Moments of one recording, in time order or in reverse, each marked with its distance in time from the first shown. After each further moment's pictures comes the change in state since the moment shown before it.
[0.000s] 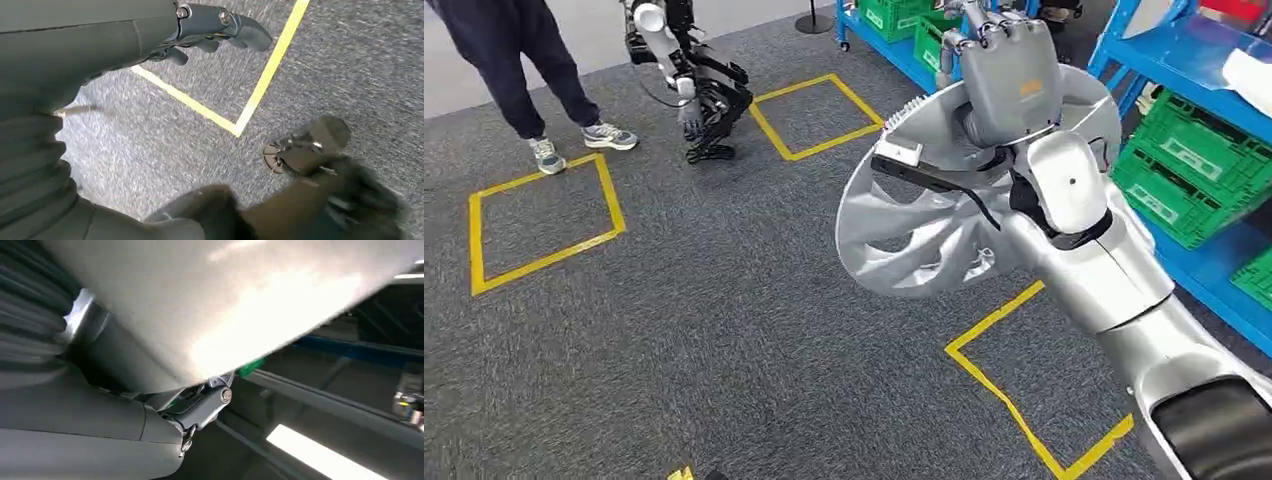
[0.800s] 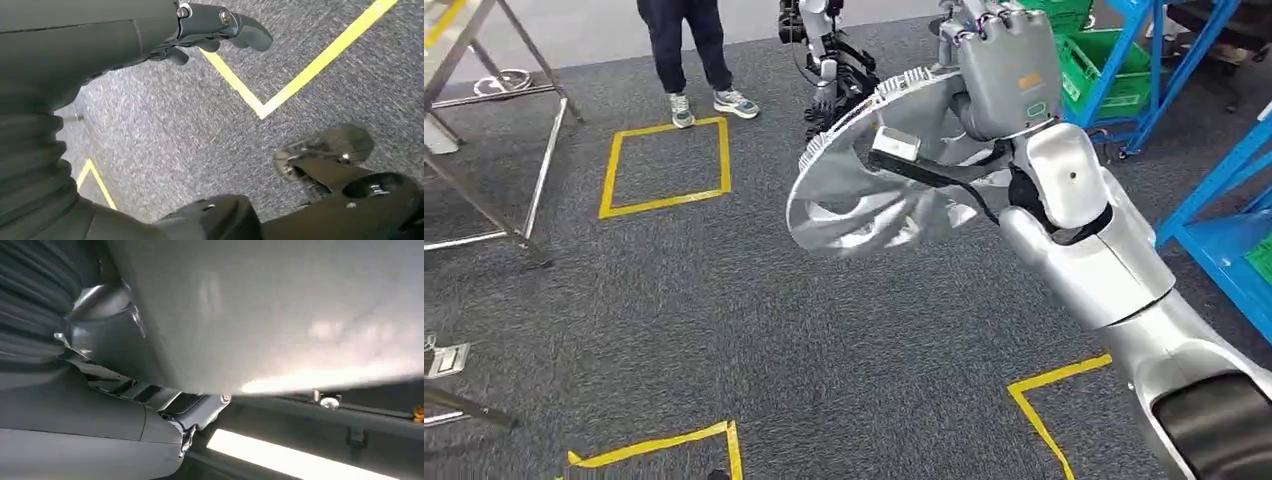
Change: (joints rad) left arm -0.007 -0.005 0.004 0.001 -0.019 0.020 0.076; right arm -0.013 -0.001 0.017 -0.002 -0.006 -0.003 0.003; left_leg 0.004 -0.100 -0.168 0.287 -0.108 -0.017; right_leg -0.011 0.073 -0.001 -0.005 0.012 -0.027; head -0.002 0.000
